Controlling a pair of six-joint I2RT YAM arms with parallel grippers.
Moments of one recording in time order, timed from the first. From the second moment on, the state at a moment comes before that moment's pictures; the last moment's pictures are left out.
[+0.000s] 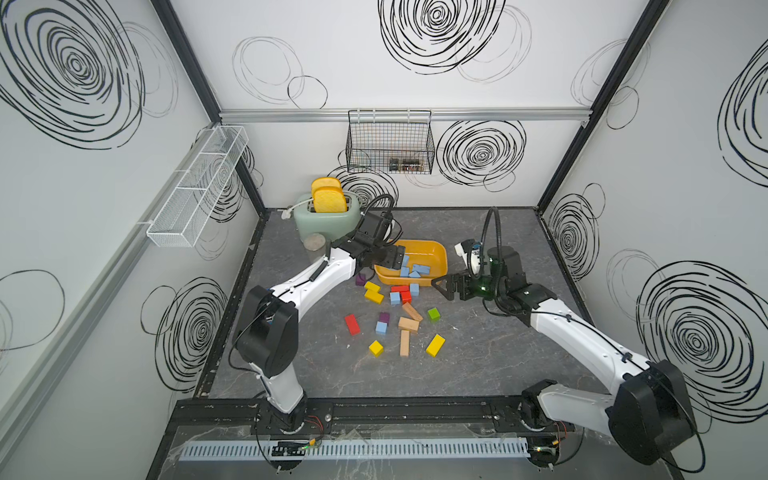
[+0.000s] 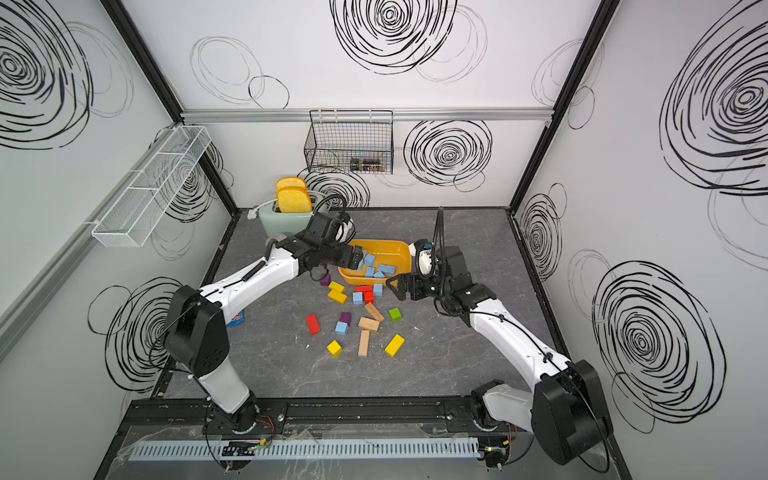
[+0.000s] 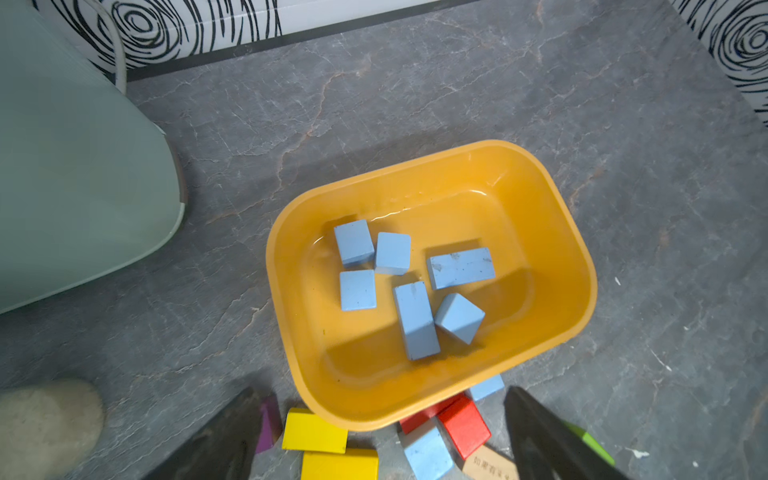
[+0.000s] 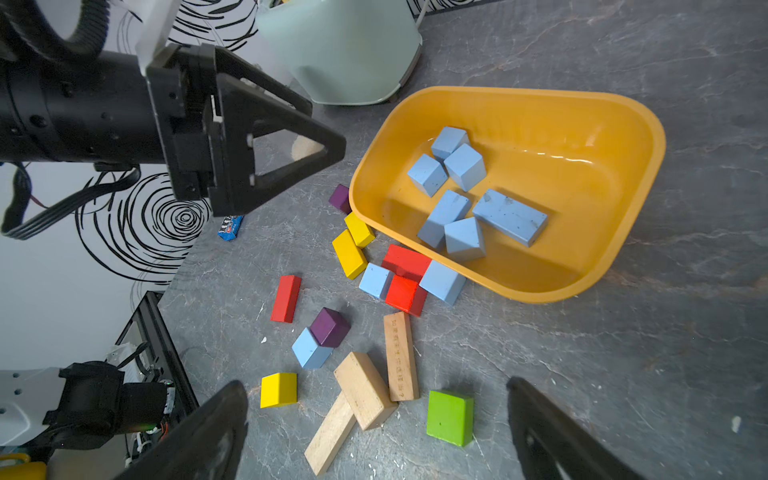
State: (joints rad) left arm -0.51 1.70 1.38 -0.50 -0.01 -0.20; right arm 0.45 1.18 0.80 -0.22 -0.46 0.30
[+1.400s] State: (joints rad) left arm -0.79 1.31 0.80 -0.55 -0.11 -0.48; right arm 0.66 0.87 0.52 -0.34 -0.33 0.39
